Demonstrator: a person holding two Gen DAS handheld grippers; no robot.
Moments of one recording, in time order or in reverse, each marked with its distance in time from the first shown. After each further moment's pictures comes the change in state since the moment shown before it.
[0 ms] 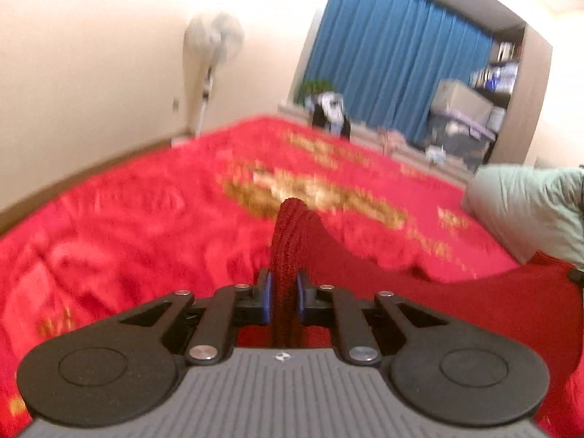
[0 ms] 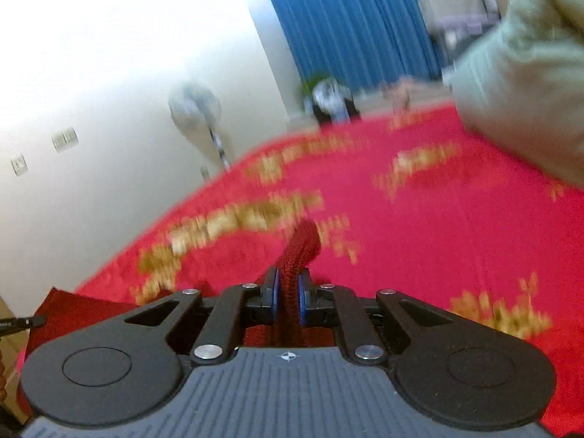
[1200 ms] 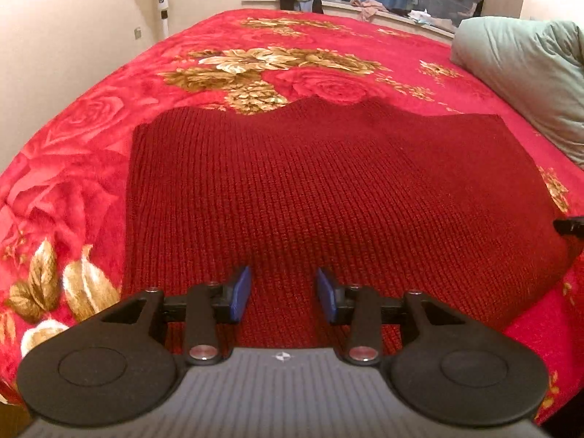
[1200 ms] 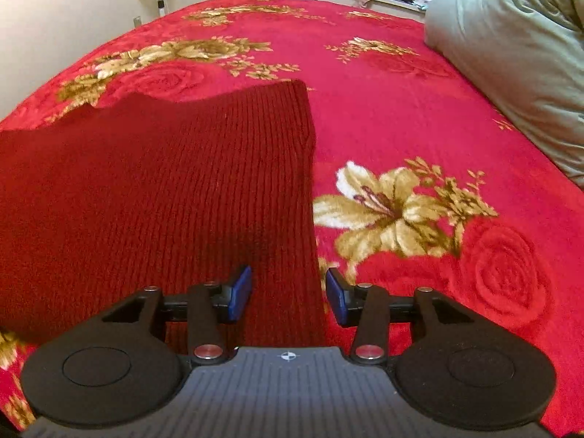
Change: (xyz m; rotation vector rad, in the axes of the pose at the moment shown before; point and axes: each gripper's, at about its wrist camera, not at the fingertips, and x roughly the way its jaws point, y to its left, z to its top) left arm 0.016 -0.106 -0.075 0.246 0.412 0.041; right arm 0.020 0.048 -0.077 -0.209 0.489 -0.371
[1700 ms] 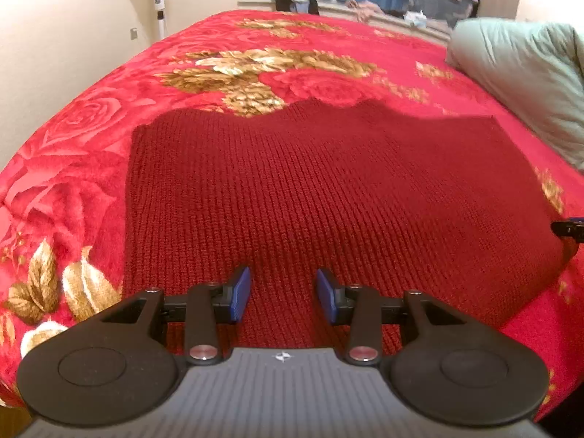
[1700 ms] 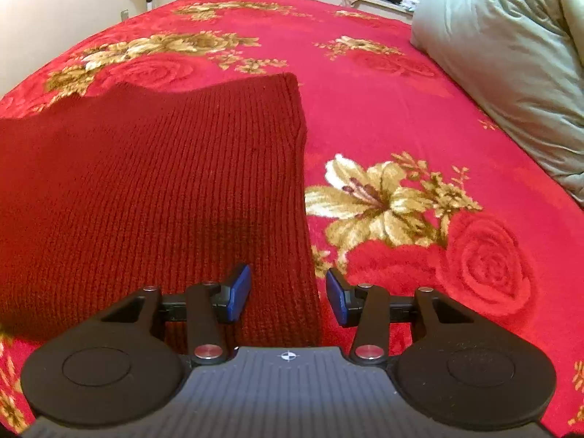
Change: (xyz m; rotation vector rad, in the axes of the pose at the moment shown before) left arm -0.006 0.011 0.001 -0.027 -0.021 -0.022; right arm -0.003 0.006 -0.002 0.001 -0.006 -0.067
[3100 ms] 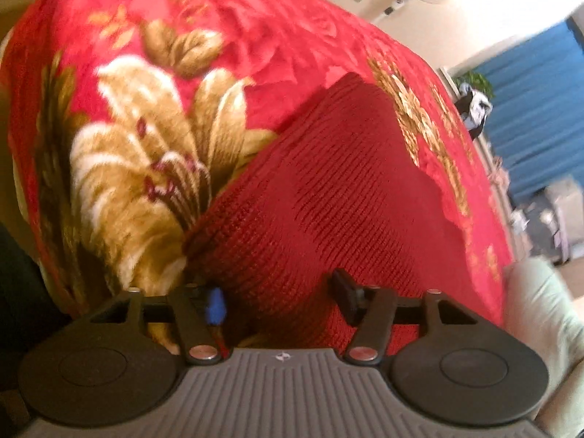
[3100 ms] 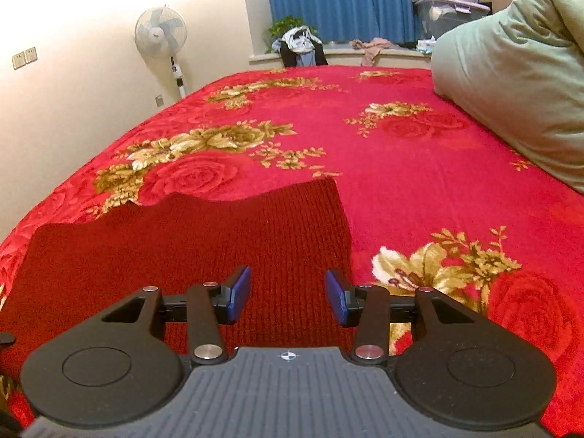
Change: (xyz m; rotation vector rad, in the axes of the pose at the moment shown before) left arm -0.025 0.055 -0.066 -0.937 0.013 0.051; right arm -0.029 -0.010 0.038 0.114 -0.211 0.203
